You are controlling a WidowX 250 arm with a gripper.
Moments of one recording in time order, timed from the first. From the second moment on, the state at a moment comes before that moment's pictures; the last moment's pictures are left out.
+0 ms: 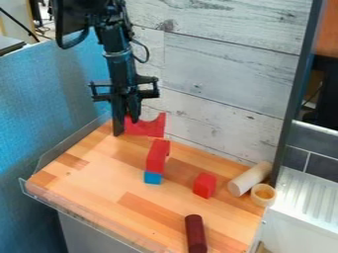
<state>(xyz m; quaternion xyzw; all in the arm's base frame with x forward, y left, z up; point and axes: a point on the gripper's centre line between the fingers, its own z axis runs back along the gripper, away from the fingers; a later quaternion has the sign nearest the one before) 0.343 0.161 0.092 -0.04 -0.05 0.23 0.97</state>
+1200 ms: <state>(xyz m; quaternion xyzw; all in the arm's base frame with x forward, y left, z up) 0.395 0.159 0.045 0.02 -0.06 0.21 0.98</state>
